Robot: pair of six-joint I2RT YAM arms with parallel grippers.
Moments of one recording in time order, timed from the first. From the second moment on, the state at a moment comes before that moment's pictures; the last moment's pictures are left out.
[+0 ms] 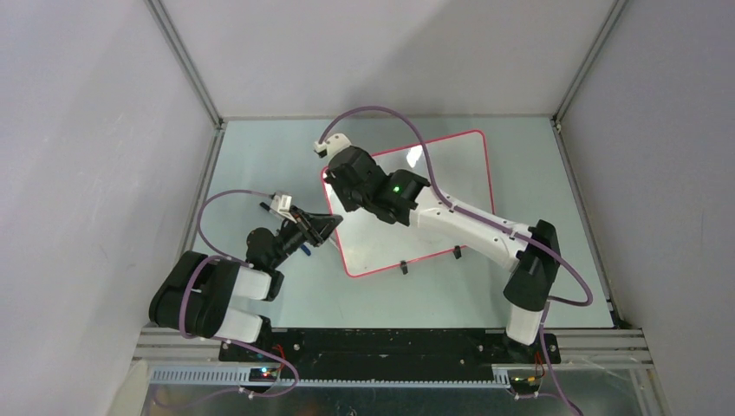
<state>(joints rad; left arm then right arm) -0.24 1.42 0.14 1.37 0.53 -0.67 1.03 1.81 1.79 -0.61 0.33 0.15</state>
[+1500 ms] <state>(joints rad) -0.24 1.43 0.14 1.39 0.54 -0.68 0.99 1.88 1.95 -0.68 0.33 0.15</state>
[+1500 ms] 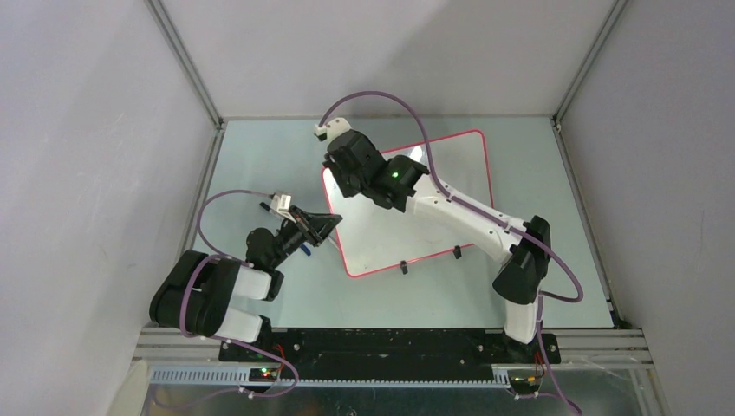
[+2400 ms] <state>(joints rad) -0.24 1.43 0.14 1.39 0.54 -0.69 0.98 1.86 1.88 -0.68 0.33 0.17</state>
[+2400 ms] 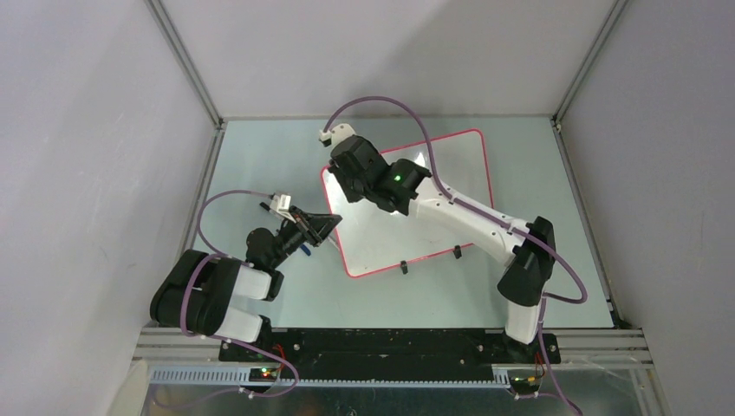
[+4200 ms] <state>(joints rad) -0.24 1.43 0.14 1.40 0.54 -0.69 0.94 1.89 1.99 -0.75 0.33 0.18</state>
